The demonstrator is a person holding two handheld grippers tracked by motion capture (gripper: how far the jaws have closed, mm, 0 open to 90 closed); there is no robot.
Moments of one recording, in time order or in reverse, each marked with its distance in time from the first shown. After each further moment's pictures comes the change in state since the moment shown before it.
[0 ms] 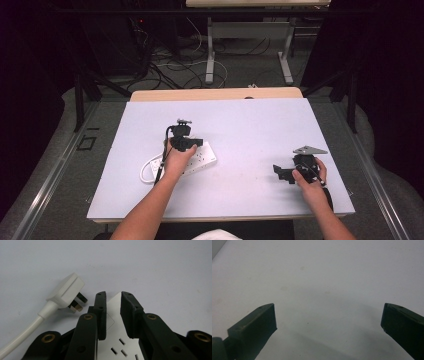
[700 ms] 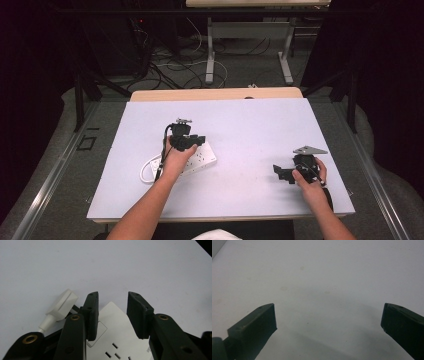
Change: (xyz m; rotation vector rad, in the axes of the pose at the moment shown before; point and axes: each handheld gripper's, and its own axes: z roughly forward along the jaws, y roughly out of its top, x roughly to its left) left arm -0.007 0.000 -0.013 -0.085 -0.019 0.093; right arm 0.000 0.000 0.000 -0.001 -0.001 0.001
